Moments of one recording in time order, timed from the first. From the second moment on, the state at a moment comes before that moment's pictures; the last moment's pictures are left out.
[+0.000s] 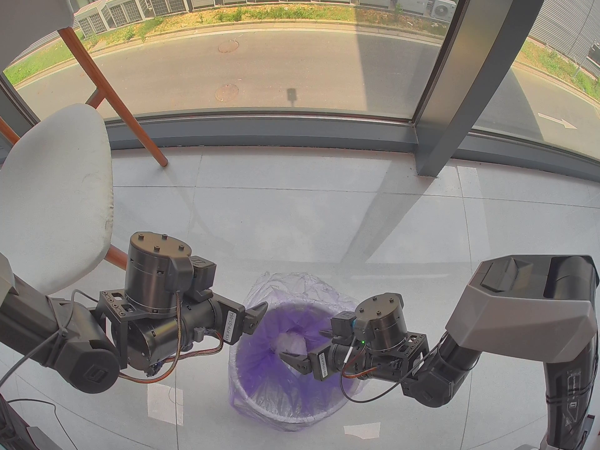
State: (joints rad) left arm -0.61 1.74 -0.63 -0.59 0.22 -0.03; right arm 0.78 2.35 -0.81 -1.03 0.10 0.24
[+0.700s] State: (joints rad) left arm -0.60 1.56 -0.52 -0.58 0.22 -0.04; right arm 0.60 1.87 -0.55 -1.04 0.10 0.25
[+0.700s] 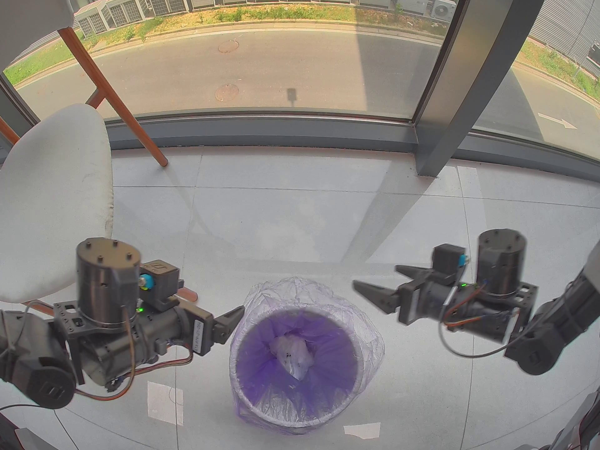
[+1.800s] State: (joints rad) left arm -0.17 0.36 -0.18 -0.15 0.33 -0.04; right arm -0.04 0.58 -0.02 -0.47 0.11 0.13
